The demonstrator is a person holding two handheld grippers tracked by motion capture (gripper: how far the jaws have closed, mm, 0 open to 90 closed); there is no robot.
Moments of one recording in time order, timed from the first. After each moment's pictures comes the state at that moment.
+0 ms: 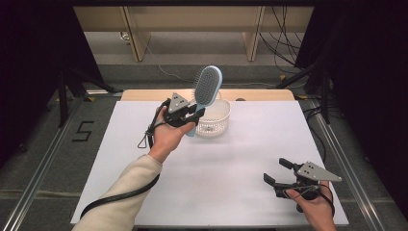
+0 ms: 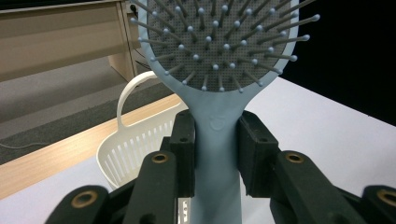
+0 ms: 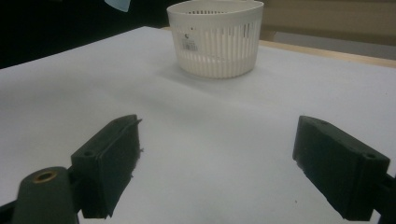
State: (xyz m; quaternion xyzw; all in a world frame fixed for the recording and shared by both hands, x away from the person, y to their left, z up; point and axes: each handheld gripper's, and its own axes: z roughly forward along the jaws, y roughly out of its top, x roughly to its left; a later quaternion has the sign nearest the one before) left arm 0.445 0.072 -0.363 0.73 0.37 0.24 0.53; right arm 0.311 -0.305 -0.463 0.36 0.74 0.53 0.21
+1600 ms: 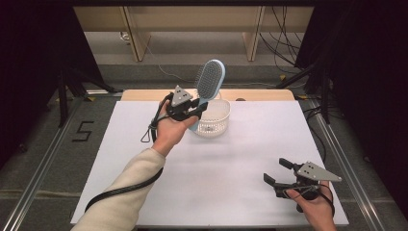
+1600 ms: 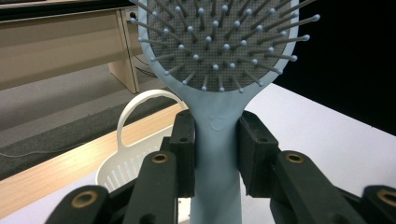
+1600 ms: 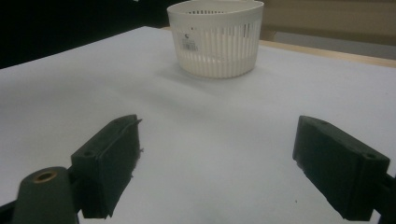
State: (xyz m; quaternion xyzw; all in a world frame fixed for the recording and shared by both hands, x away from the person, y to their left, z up) left arm 0.457 0.065 -0.354 0.72 0.36 0.24 0.54; right arm 0.311 -0.305 -0.463 0.36 0.74 0.53 0.21
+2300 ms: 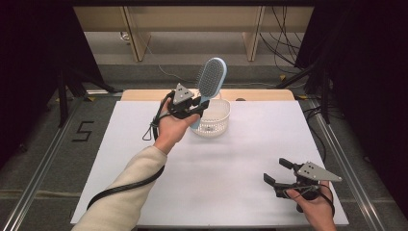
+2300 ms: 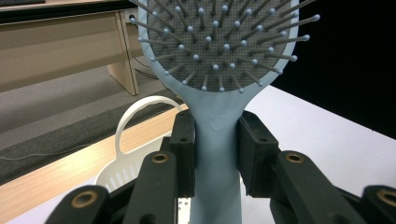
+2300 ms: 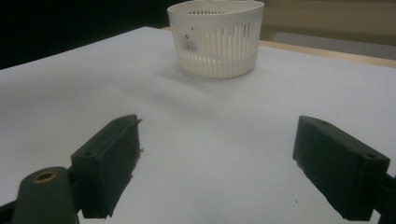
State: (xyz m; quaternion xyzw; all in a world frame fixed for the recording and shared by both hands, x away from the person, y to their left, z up) left arm 0.462 0.061 -0.352 0.72 0.36 0.24 0.54; right arm 0.311 -0.305 -0.463 0.36 0.74 0.53 0.21
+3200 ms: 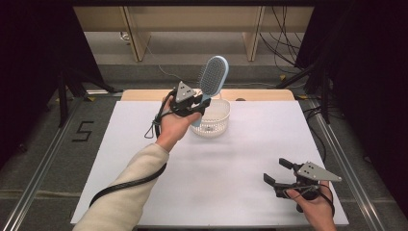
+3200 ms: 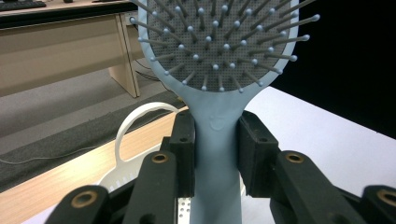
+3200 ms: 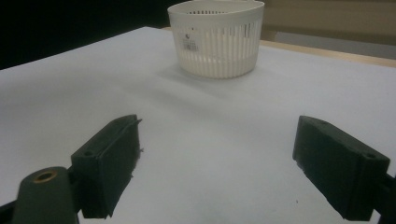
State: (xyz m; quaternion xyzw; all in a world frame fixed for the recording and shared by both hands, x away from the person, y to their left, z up) left arm 0.468 0.057 -0.350 0.72 0.35 0.25 0.54; right arm 0.311 -0.305 -0.463 0.36 0.74 0.53 0.21
